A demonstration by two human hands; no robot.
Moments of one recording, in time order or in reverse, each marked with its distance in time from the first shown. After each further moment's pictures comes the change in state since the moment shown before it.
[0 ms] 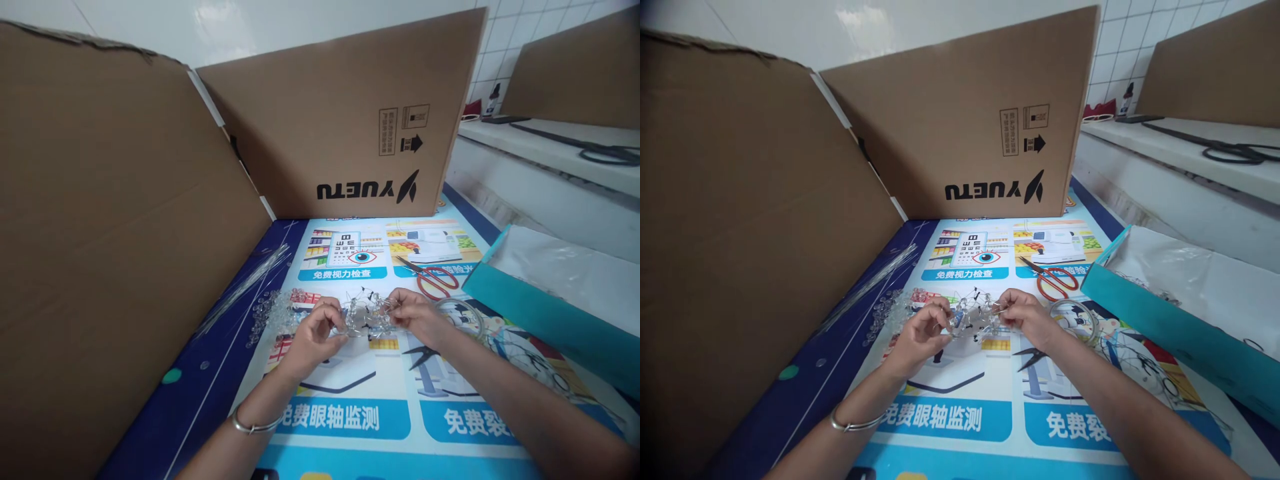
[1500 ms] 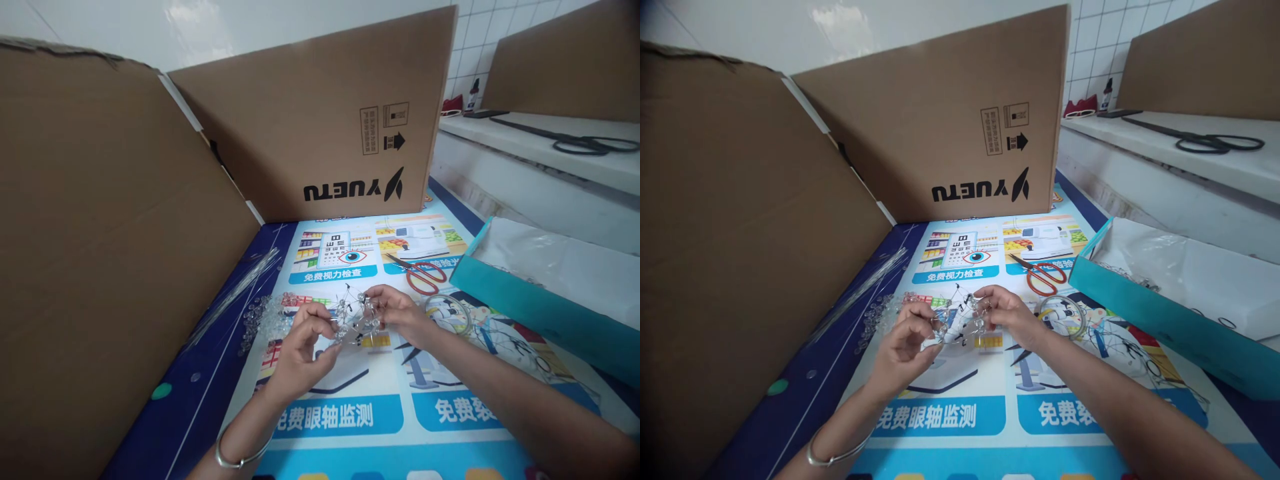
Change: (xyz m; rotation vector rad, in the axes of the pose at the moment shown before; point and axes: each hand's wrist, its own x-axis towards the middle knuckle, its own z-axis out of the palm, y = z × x) left_hand -0.010 0.031 0.010 0.177 -0.007 0.100; right_hand -0.005 0.003 0.013 -0.049 -0.069 -0.093
